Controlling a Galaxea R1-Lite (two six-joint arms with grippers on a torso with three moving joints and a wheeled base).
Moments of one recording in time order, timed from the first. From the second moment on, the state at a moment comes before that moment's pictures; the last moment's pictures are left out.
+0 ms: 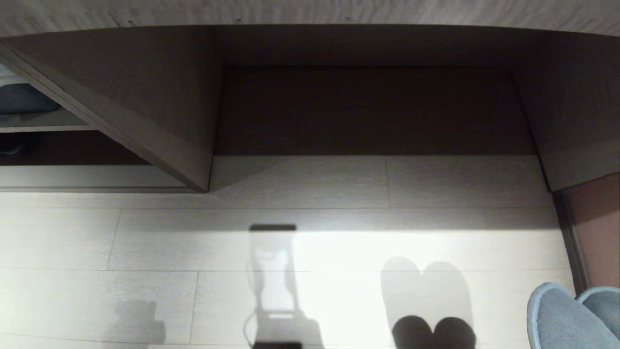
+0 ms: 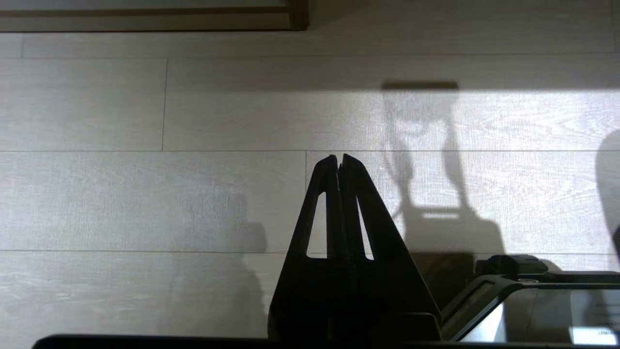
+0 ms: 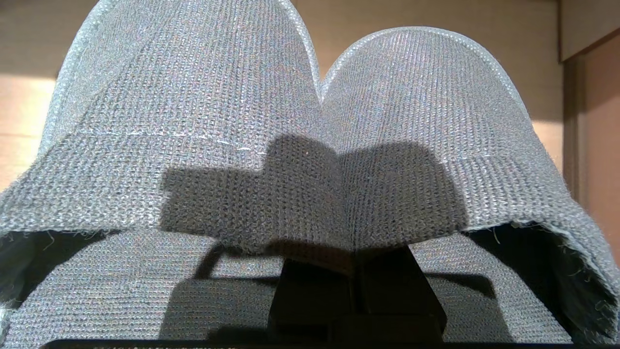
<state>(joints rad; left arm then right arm) 0.00 0.00 0.00 -0.01 0.00 -0.01 0.01 0.00 0.00 0.00 0.00 -0.02</state>
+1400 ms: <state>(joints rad) 0.00 0.00 0.00 -0.01 0.00 -0.01 0.01 0.00 0.00 0.00 0.01 -0.02</state>
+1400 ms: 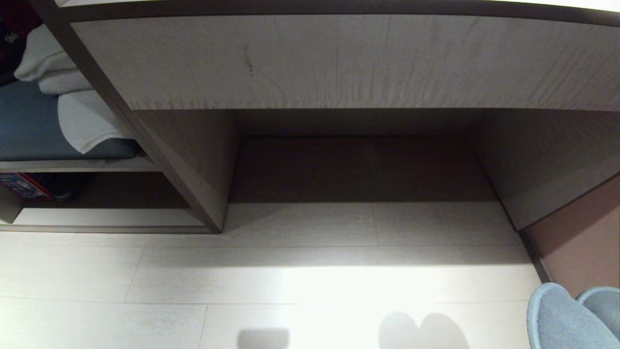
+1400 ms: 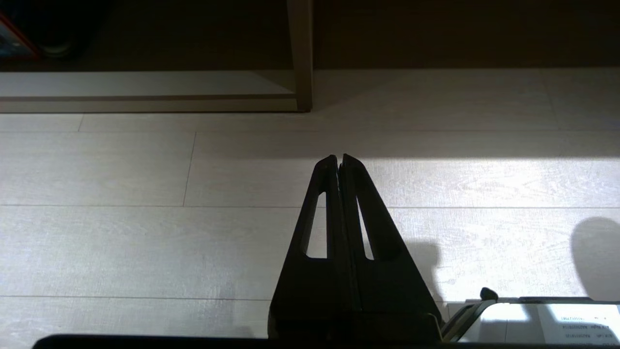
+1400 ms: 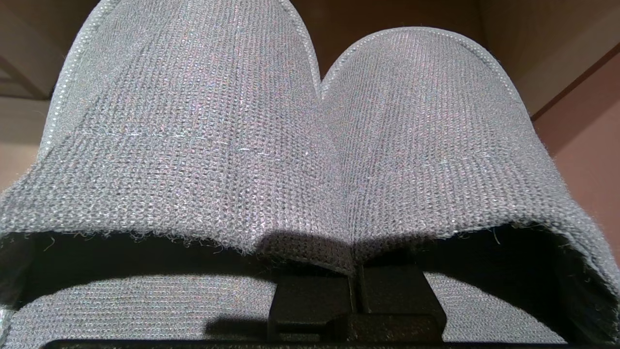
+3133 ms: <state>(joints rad) 0.00 0.00 0.00 -0.01 0.00 -0.01 0.02 0.00 0.00 0.00 0.01 -0.02</state>
